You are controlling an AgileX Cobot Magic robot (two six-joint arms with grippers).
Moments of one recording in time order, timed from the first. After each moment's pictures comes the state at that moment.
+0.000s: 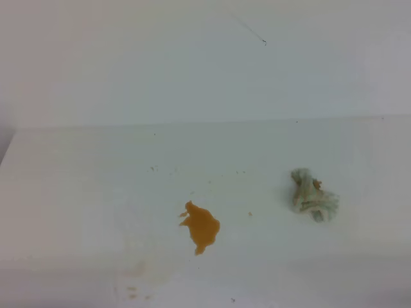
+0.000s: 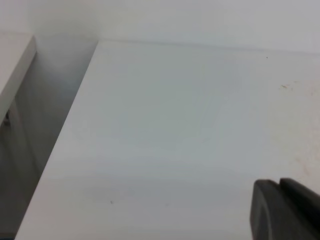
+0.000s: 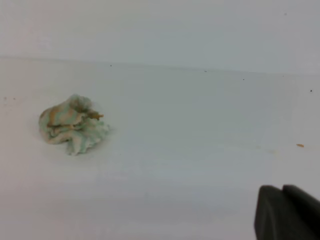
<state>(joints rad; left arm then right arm) 0.03 0.00 0.00 -0.09 0.31 -0.07 0.00 -0.01 0.02 0.00 0.30 -0.15</state>
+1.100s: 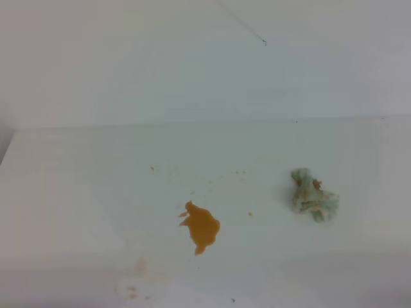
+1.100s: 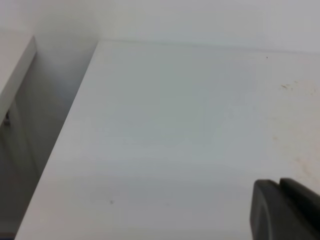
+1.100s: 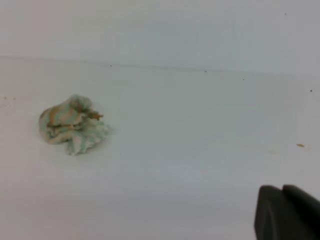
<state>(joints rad) 0.03 0.00 0.00 -0.09 0.31 -0.07 0.00 0.00 0.01 0.00 0.30 -0.15</state>
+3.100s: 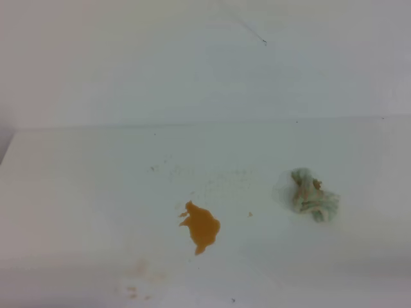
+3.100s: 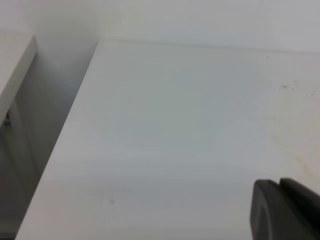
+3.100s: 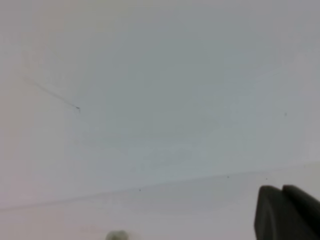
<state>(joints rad) 0.03 0.00 0.00 -0.09 0.31 -0.07 0.00 0.00 -0.02 0.32 0.02 -0.24</state>
